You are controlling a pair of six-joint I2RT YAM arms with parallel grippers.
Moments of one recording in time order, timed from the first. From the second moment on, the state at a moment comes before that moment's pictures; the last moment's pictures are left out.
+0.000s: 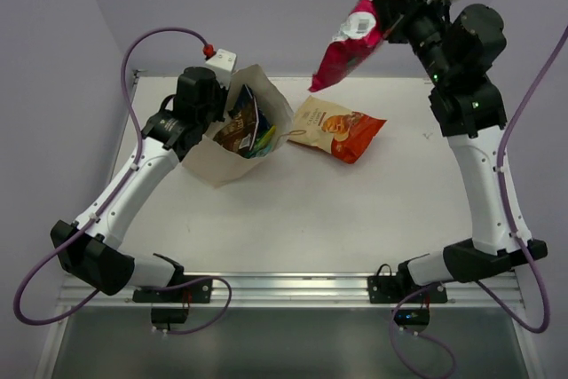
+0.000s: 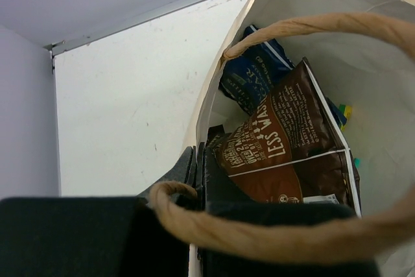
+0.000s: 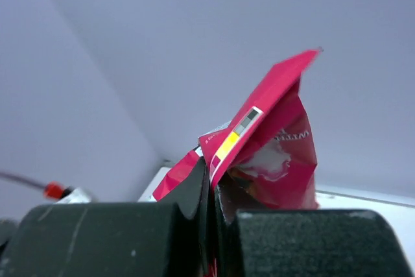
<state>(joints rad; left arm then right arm) -0.44 1.36 1.41 -0.51 -0.31 0.09 0.38 1.41 1.97 -0.35 -0.06 0.38</state>
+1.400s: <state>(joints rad) -0.44 1.36 1.41 -0.51 -0.20 0.09 0.46 1.27 1.41 -0.34 0.01 0.53</state>
